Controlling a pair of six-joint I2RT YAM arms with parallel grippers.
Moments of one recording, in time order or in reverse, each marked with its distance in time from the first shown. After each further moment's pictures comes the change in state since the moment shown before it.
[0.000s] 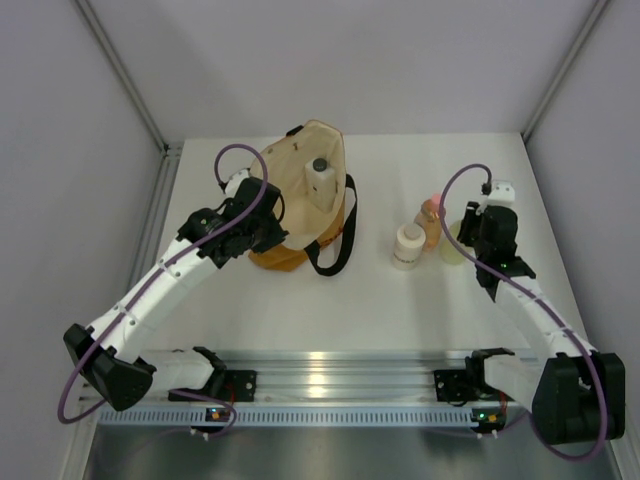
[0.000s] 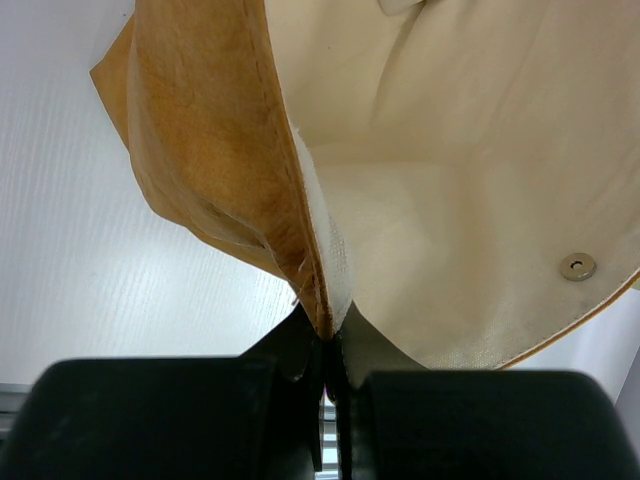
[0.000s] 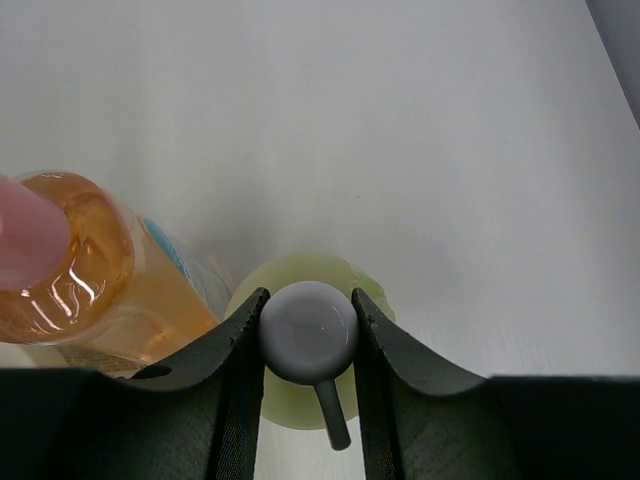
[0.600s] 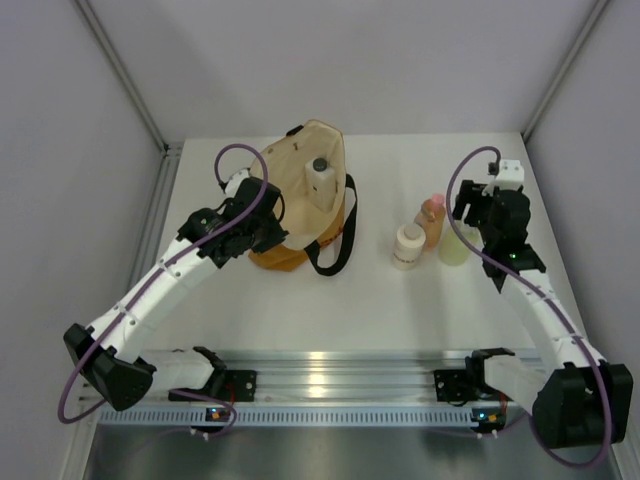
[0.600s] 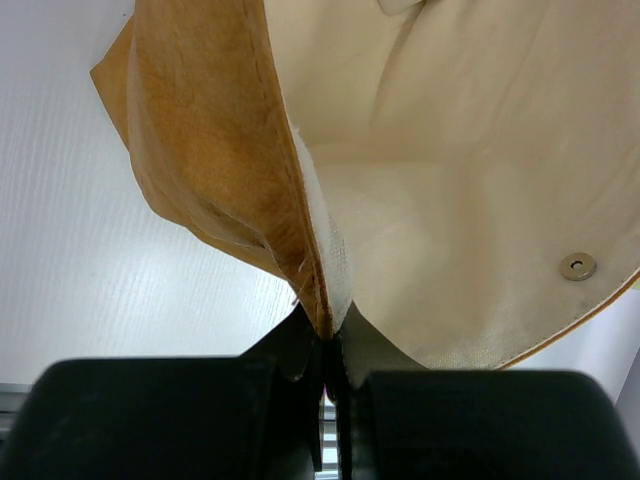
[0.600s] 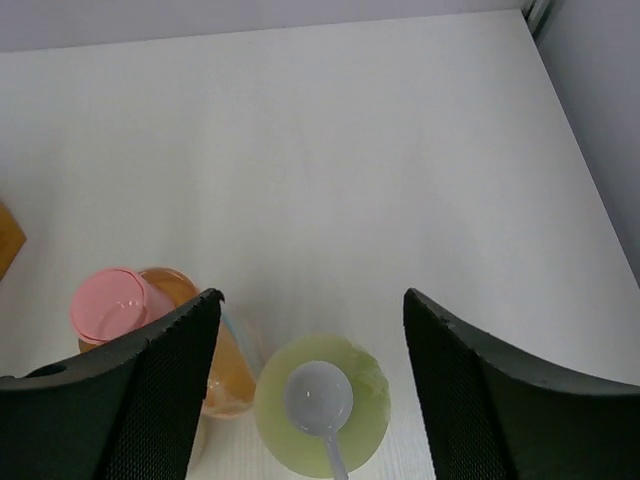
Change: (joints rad) left arm 0.000 0.000 0.000 0.000 0.000 0.000; right arm 0.000 -0.016 0.114 -0.006 -0.054 -0.046
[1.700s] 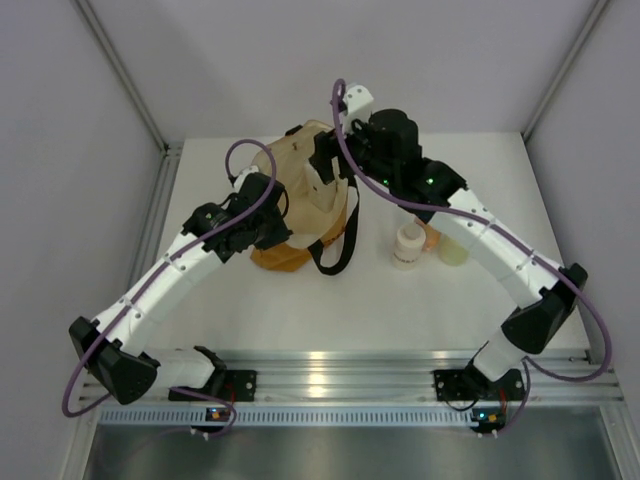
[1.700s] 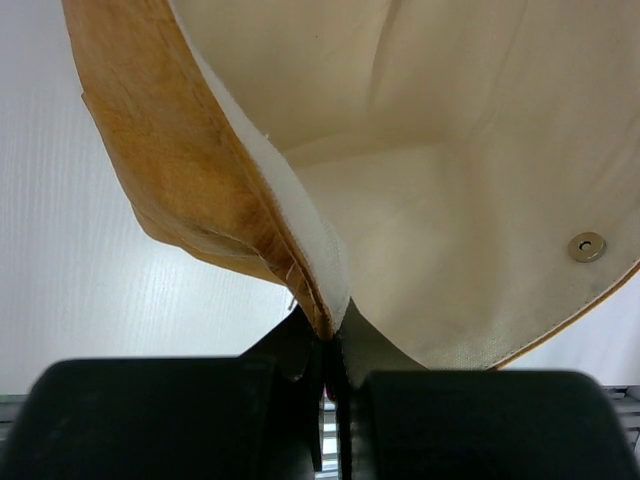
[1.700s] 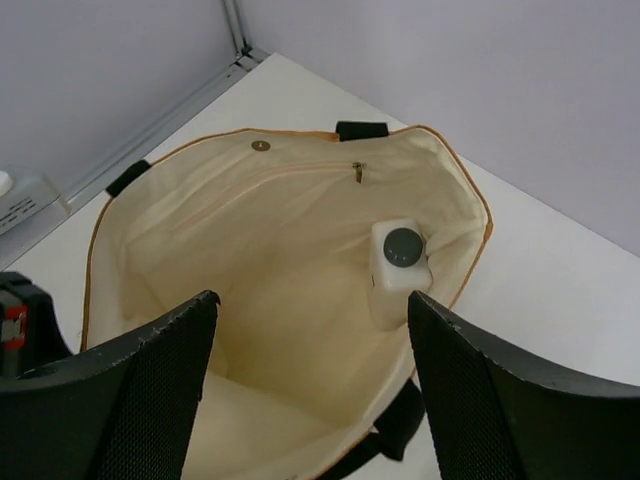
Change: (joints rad) left arm 0.000 0.039 0.034 0.003 0.043 0.088; right arm 0.683 0.536 1.035 -0.443 -0.108 -0.034
